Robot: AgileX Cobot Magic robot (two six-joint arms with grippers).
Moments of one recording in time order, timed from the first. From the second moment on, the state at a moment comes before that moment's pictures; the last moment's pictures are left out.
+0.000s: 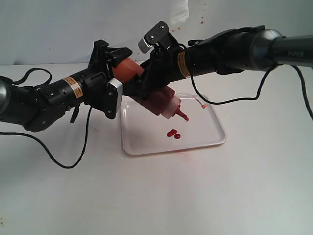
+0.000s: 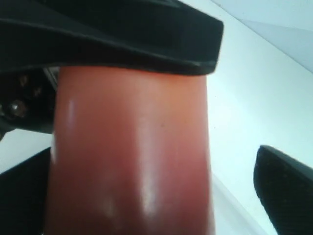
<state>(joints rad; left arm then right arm) -0.27 2.06 -1.01 0.52 -0.89 1.38 0.41 2.17 -1.59 -1.78 -0.61 1.44</state>
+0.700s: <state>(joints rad) -0.27 2.06 -1.00 0.39 -0.85 1.37 0.35 2.03 -1.59 -1.75 -0.64 1.48</state>
